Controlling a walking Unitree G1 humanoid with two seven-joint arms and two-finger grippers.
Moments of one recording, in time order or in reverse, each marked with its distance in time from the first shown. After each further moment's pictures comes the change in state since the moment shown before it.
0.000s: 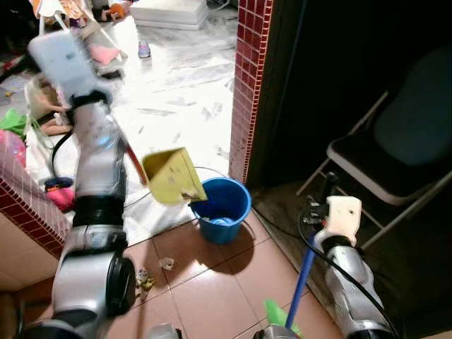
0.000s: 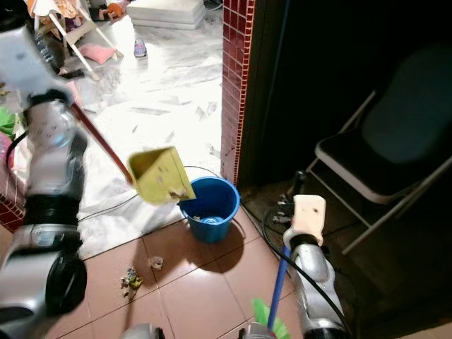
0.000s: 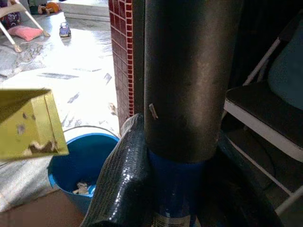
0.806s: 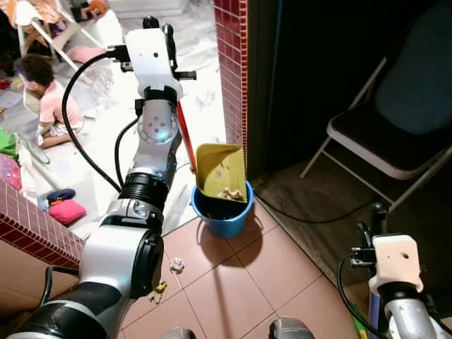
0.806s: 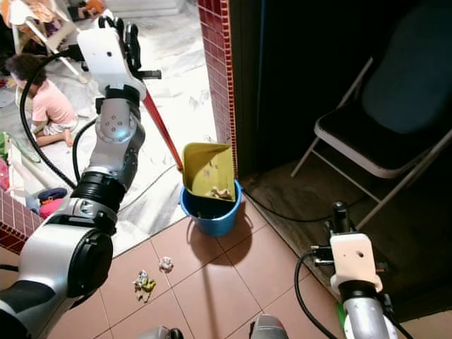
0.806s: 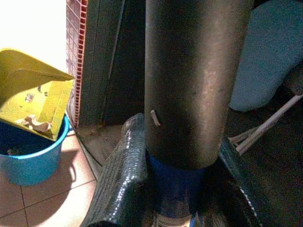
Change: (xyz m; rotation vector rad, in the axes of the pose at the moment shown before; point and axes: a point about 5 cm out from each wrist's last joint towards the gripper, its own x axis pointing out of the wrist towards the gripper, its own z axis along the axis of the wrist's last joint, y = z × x) left arm -0.015 -0.077 -0.015 -0.080 -0.014 -0.295; right arm -0.086 -0.049 0.021 -0.344 -0.039 -0.077
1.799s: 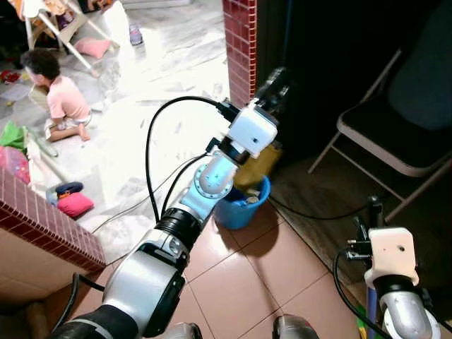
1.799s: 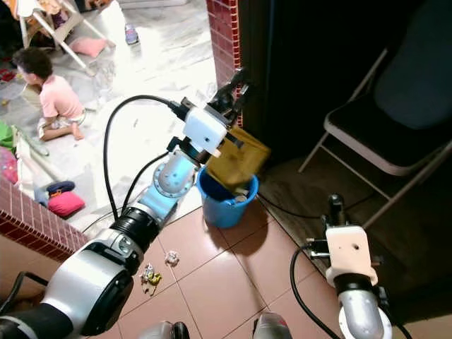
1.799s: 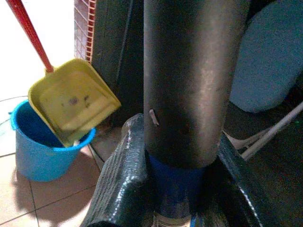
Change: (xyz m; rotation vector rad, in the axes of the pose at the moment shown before) left arm -0.082 -0.104 -0.006 0.049 -0.263 -0.662; right arm 0.010 0.006 0.007 0.014 -0.004 -0.003
